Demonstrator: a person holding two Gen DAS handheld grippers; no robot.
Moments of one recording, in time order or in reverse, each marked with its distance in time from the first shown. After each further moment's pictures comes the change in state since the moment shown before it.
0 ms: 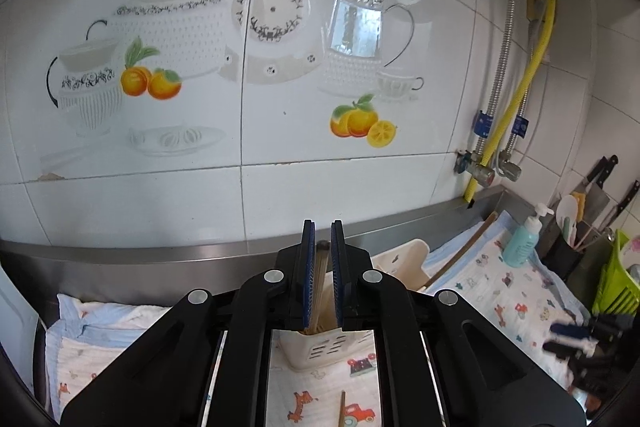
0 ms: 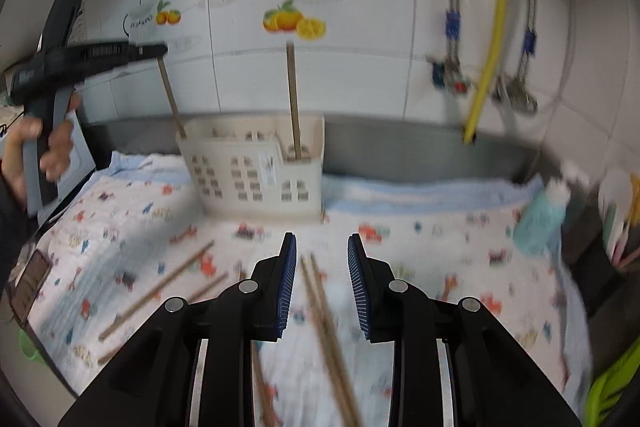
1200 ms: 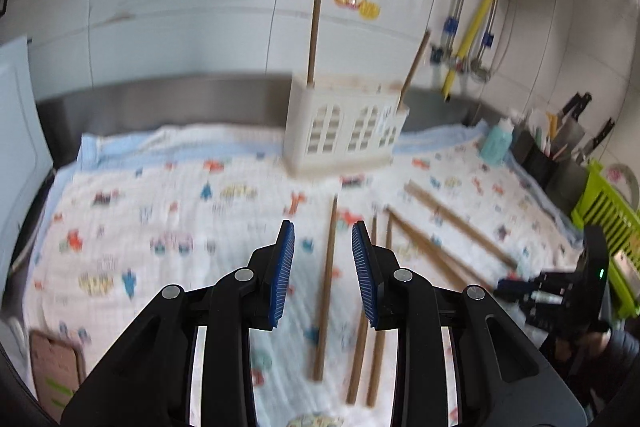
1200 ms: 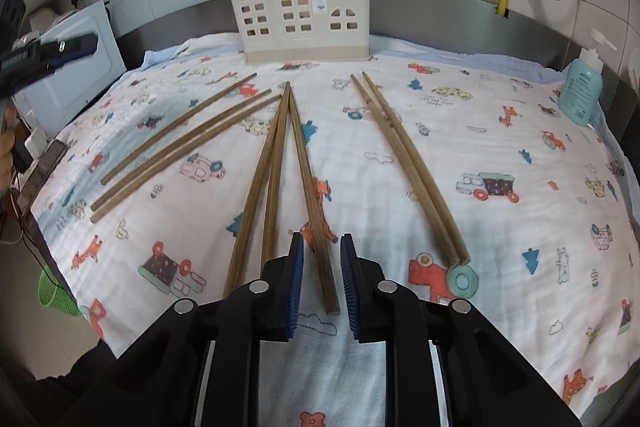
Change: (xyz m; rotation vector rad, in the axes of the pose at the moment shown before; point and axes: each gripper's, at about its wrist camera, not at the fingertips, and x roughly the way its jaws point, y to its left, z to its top) left arm -0.114 0.013 -0.196 -0.062 0.179 -0.017; right arm 0.013 0.032 -0.158 -0.030 0.191 0.101
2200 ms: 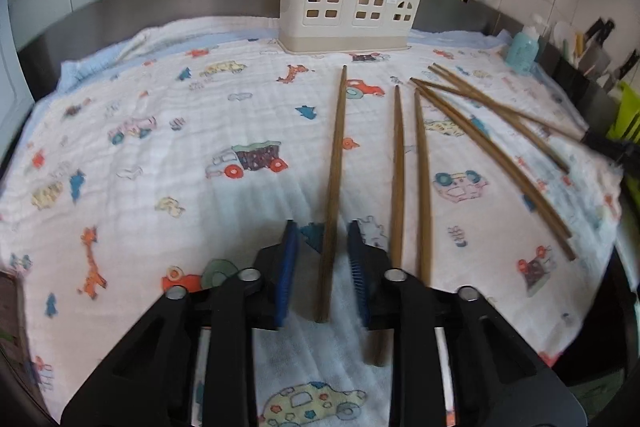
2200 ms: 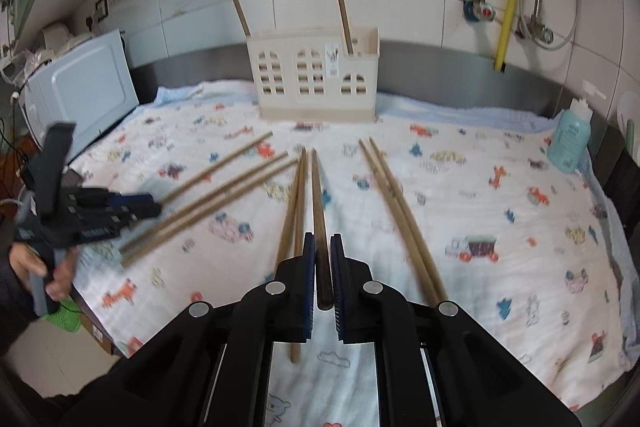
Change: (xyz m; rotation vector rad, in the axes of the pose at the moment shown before) left arm 0.071 -0.011 -0.080 0.077 0.218 0.083; right arm -0.045 0.015 0.034 -0.018 -0.149 -0.001
